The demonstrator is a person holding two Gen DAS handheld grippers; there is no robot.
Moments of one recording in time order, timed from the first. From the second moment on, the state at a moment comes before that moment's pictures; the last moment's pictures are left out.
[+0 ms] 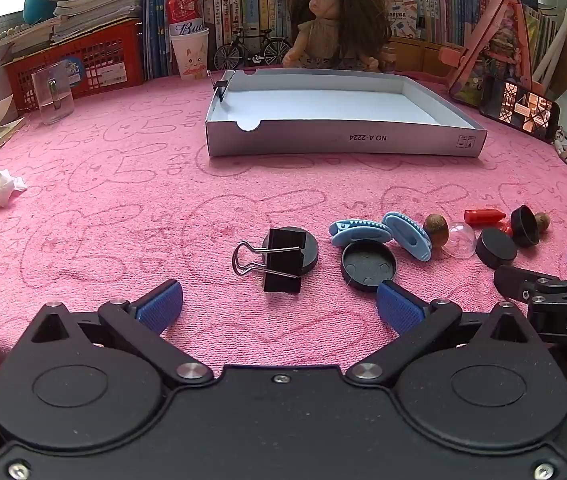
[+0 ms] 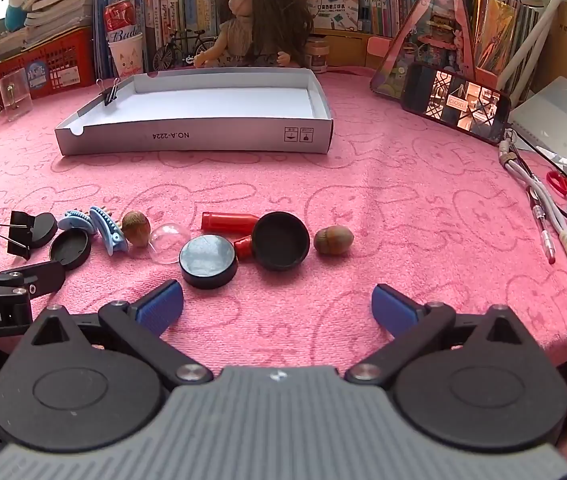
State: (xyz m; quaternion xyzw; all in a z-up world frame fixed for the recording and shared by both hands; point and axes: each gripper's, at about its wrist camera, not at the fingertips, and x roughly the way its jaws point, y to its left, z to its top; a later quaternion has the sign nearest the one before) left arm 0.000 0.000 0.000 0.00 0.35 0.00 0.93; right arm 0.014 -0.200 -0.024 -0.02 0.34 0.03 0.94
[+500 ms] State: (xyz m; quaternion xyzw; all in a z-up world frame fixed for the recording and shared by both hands) left arm 0.000 0.000 0.000 0.00 0.35 0.00 0.94; right arm 0.013 -0.201 -0.024 -0.02 0.34 0.03 0.94
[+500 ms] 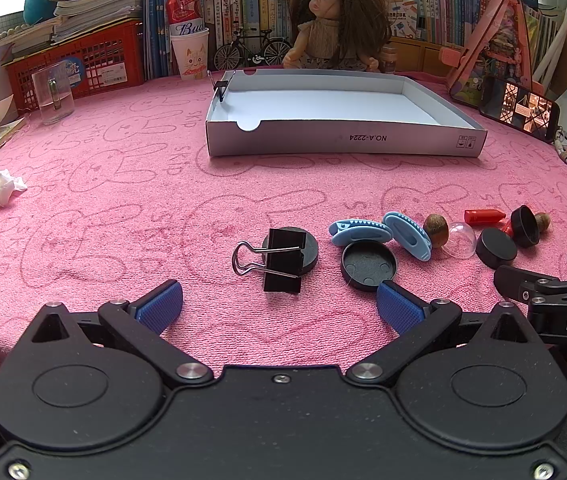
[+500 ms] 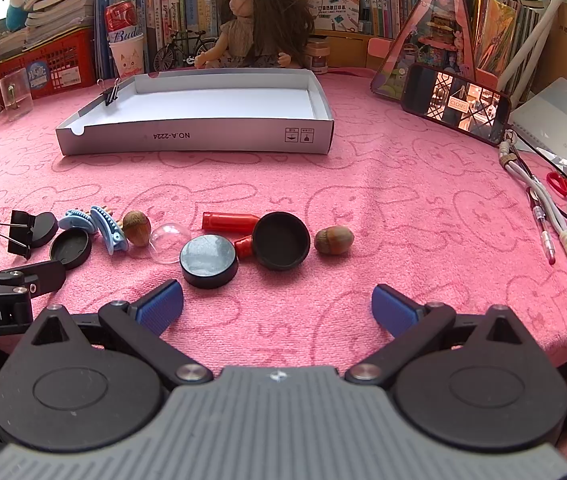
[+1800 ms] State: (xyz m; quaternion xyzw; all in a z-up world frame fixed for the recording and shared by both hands) left arm 0.002 0.002 -0.001 0.01 0.36 -0.01 0.93; right arm 0.011 -0.201 -0.024 -0.02 0.33 0.03 0.94
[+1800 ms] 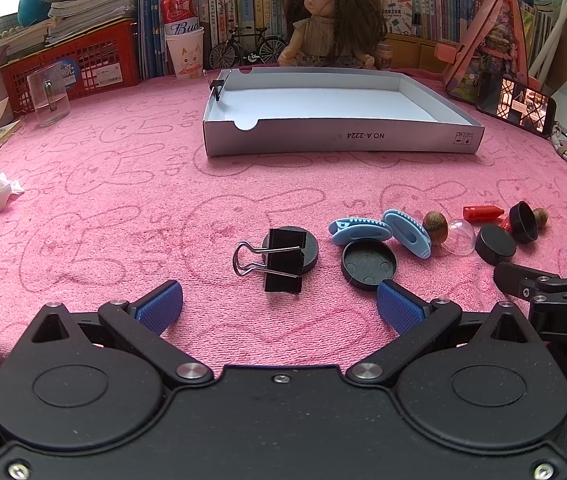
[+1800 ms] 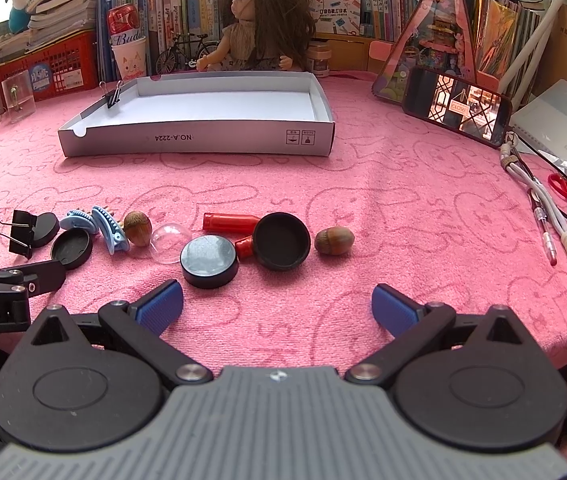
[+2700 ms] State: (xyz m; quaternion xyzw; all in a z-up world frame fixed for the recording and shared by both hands) left arm -0.014 0.006 0.016 0.01 0.32 -0.04 0.95; right arm -0.005 -0.200 -0.009 0.01 0.28 0.10 0.95
